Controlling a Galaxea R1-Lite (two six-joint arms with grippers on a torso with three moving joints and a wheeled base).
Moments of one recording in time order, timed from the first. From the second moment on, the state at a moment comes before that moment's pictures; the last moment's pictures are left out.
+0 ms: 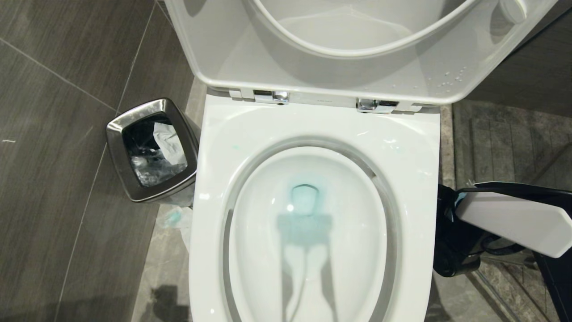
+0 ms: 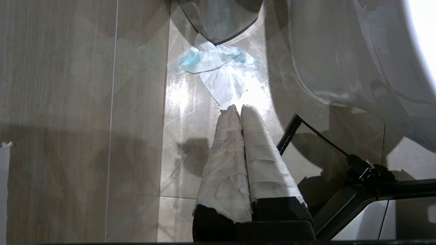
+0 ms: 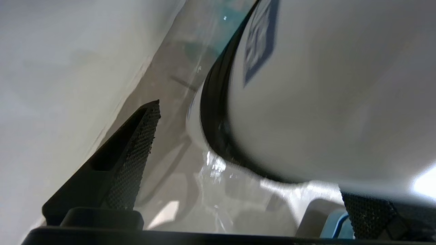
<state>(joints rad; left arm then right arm) 0.00 0.00 -0.02 0.06 -0.03 0.05 0.18 2.45 -0.97 -1.52 -0.12 -0.35</state>
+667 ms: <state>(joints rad) 0.00 0.00 -0.02 0.06 -0.03 0.06 0.18 2.47 -1.05 -1.52 -0.14 -0.35</state>
